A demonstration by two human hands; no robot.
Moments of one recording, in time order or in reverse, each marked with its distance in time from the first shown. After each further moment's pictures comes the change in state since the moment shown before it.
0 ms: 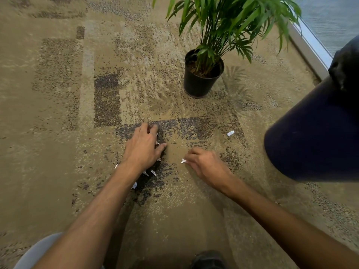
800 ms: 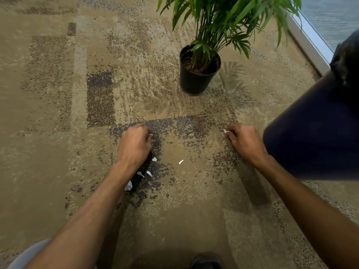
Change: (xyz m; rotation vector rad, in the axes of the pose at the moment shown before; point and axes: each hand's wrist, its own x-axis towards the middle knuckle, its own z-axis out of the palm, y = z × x) left_hand 0.011 -0.003 0.001 -0.216 0.176 -0.018; right_hand 0.001 0.108 -0.047 -0.041 0.276 0.400
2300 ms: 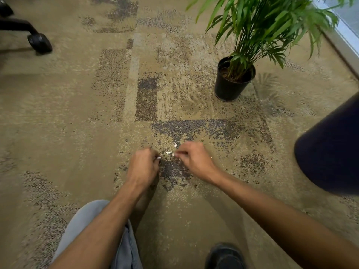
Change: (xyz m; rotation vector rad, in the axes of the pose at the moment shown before) left_hand -0.097 -0.046 -0.030 -0.024 -0.028 -0.170; right_hand -0.052 -0.189 0.060 0.390 -0.259 -0.393
